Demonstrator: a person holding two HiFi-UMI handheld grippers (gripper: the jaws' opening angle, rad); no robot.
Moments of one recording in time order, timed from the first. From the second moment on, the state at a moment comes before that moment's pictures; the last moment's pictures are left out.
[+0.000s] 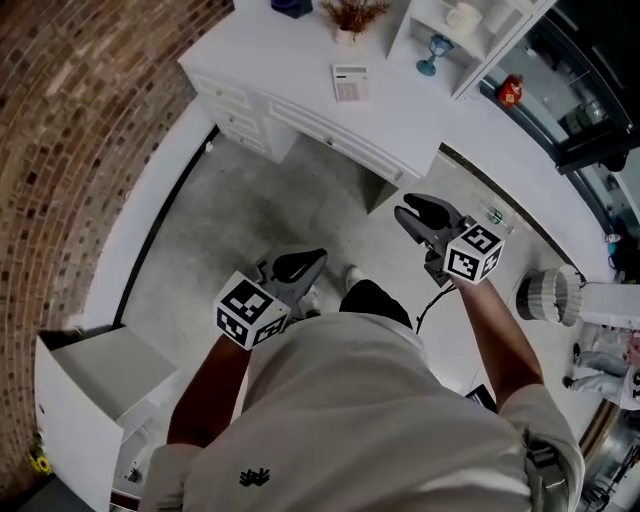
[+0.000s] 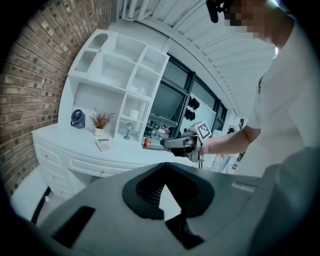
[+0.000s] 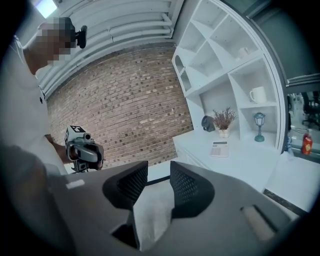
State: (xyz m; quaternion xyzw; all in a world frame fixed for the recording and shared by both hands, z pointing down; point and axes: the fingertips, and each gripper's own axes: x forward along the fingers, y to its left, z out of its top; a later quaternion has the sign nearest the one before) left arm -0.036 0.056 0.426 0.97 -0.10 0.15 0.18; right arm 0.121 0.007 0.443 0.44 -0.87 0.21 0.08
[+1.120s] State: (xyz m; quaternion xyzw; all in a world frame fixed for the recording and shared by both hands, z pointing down) left arm 0.066 -0.185 0.430 0.94 -0.21 0.16 0.23; right arm 0.266 -0.342 0.548 0.35 -0.89 0.28 0.12
